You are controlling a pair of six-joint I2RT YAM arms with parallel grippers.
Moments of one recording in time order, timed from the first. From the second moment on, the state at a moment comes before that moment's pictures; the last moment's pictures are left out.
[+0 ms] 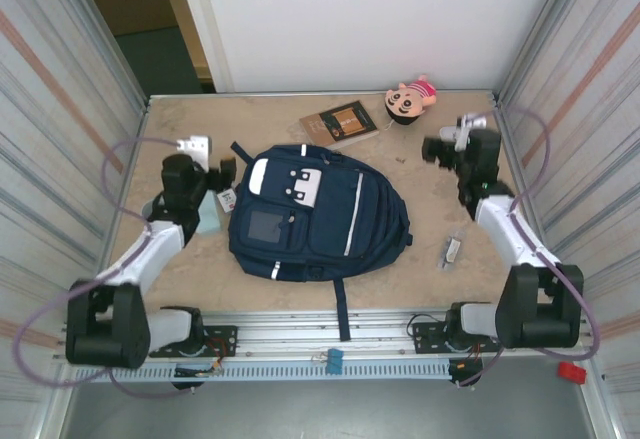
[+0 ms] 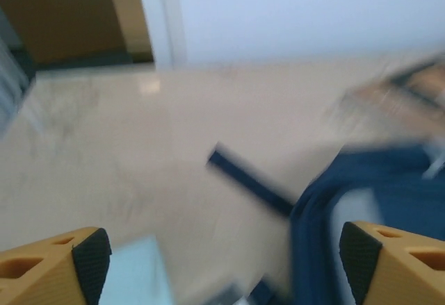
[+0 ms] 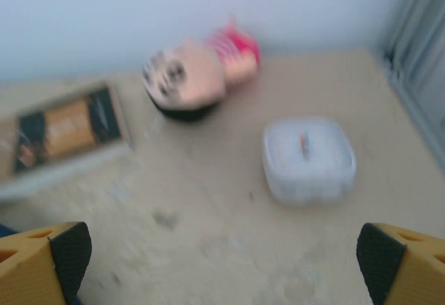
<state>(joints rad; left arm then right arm) -0.11 1.16 0.71 0.14 -0.03 -0.01 0.03 1.28 0.96 -0.08 0.04 0.10</state>
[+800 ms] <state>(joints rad) -0.41 1.15 0.67 -0.52 0.20 -0.64 0.41 1.63 1.06 -0.57 -0.06 0.34</state>
